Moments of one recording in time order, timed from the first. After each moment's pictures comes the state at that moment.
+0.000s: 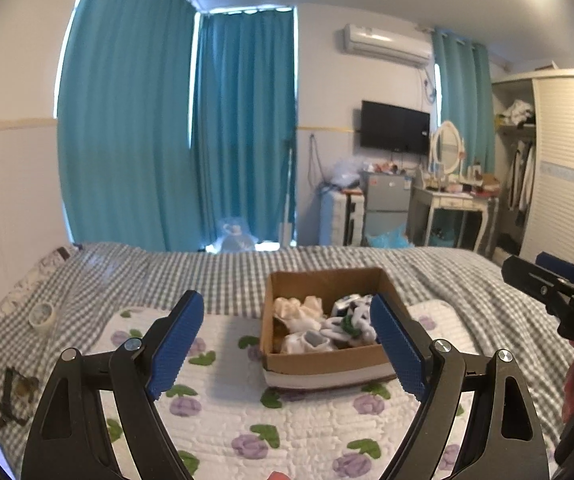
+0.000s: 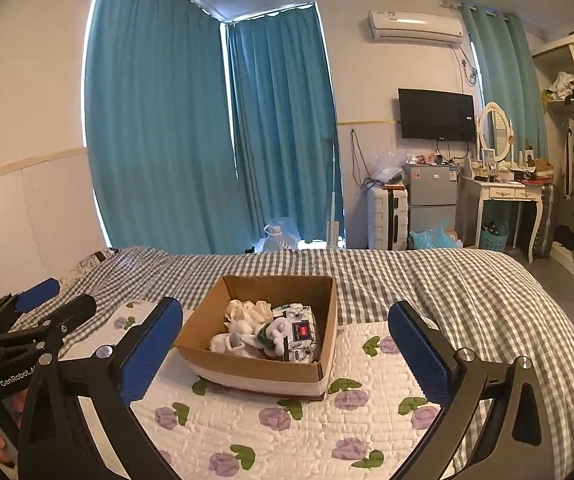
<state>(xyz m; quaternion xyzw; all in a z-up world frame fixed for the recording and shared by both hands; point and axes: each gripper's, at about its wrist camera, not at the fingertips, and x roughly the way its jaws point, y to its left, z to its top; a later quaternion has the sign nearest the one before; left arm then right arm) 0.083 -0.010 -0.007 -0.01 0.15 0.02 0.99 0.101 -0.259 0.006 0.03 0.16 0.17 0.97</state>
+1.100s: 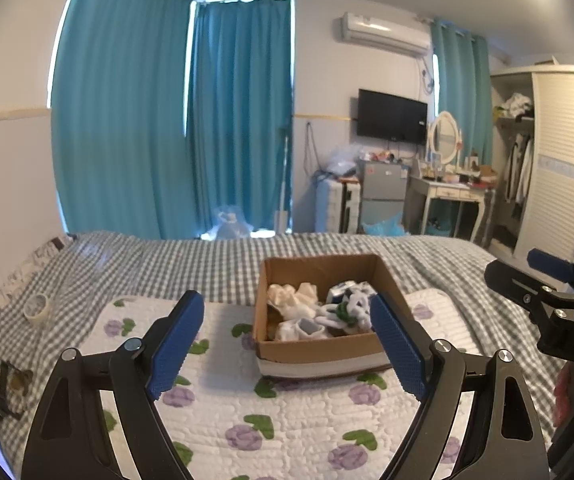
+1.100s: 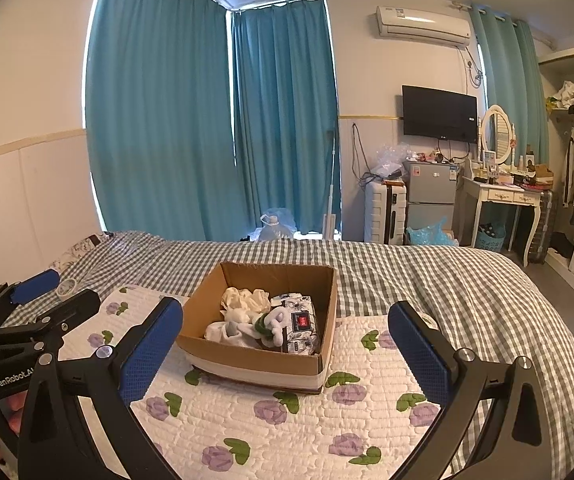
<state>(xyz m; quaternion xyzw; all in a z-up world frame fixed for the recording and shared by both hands) 0.088 -0.014 -0.014 -0.01 0.18 0.01 0.98 0.106 -0.239 -0.008 0.01 0.17 0.16 0.97</state>
